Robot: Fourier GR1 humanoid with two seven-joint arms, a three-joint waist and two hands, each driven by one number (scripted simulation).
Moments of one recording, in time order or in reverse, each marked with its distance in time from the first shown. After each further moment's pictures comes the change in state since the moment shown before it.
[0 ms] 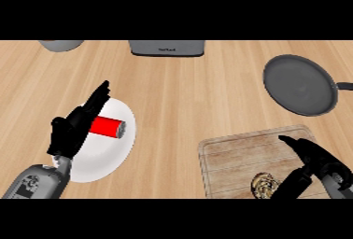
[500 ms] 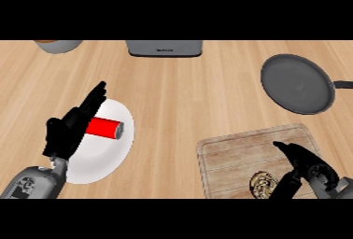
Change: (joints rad) left arm 0.018 0.001 0.026 -0.011 -0.007 -0.017 0.005; right arm -0.031 0.015 0.096 0.056 0.011 0.004 0.005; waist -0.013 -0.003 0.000
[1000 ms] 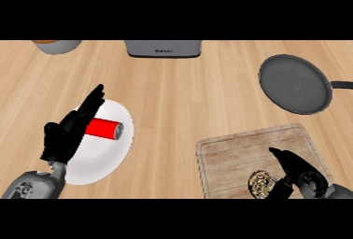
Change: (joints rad) left arm 0.035 -0.014 0.019 -0.021 -0.021 -0.009 0.001; right arm 0.041 0.051 0.036 0.046 0.079 -0.024 -0.039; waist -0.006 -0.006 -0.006
